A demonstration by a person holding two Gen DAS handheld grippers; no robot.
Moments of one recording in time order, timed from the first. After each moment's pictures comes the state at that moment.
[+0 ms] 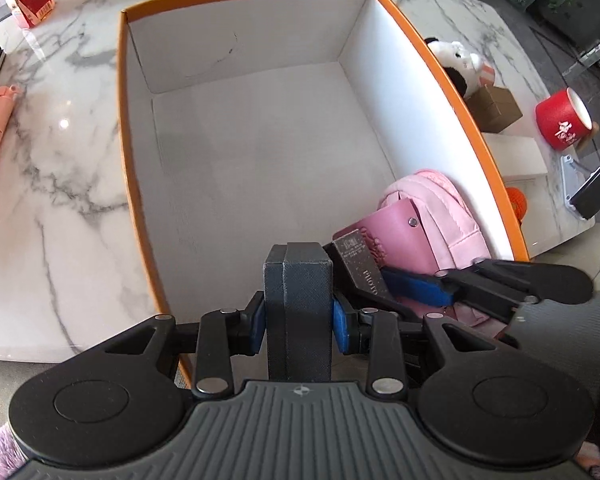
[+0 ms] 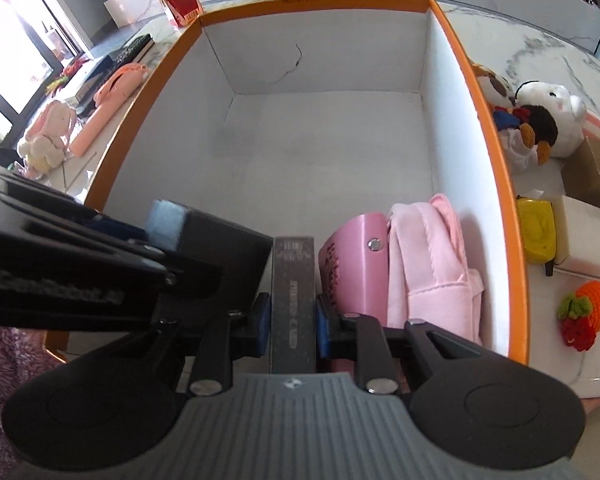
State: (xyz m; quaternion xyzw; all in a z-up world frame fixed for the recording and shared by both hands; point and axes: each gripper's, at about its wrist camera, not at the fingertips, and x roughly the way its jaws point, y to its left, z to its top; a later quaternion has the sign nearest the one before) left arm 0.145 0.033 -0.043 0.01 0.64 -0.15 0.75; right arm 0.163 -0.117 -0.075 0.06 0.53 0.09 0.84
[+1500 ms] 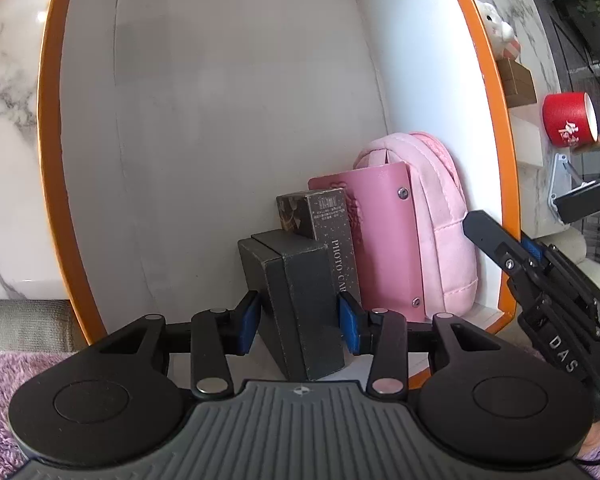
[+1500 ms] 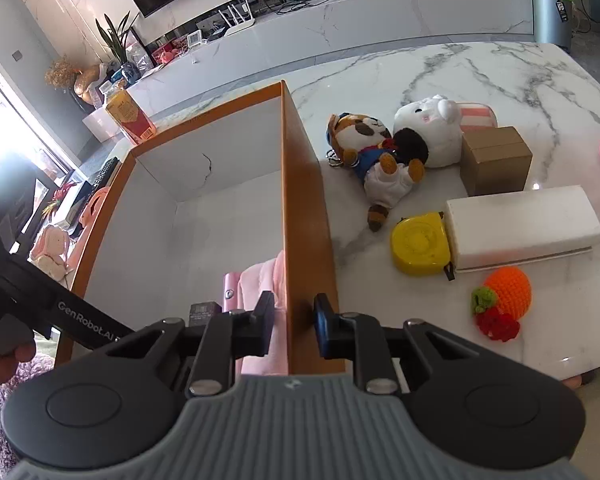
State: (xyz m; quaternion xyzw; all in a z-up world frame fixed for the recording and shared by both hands) left arm 0.169 0.039 -0.085 -0.09 0.74 -0.16 0.64; right arm 0.126 -0.210 -0.061 0.17 0.43 0.04 0.89
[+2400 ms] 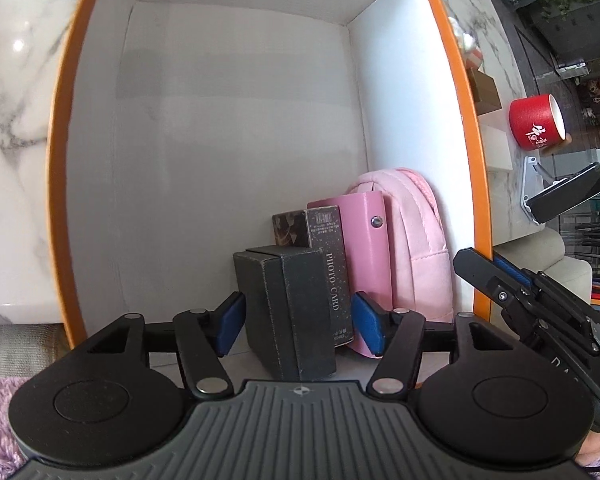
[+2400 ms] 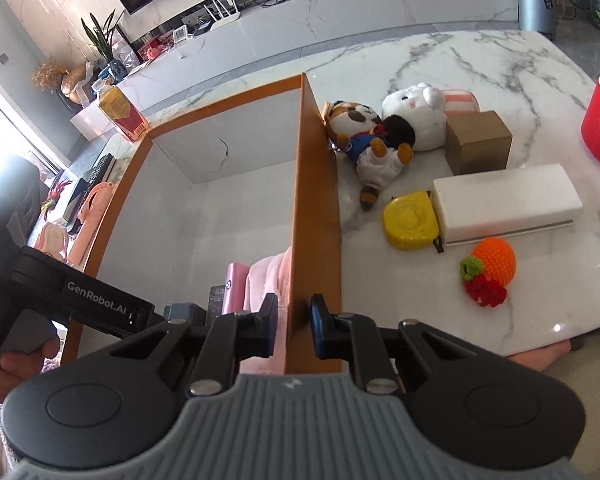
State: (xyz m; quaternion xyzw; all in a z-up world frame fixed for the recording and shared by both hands) left arm 0.168 0.065 -0.066 -0.09 0.70 -0.20 0.68; right arm 0.107 -0.205 -0.046 0.18 0.44 0.02 0.88
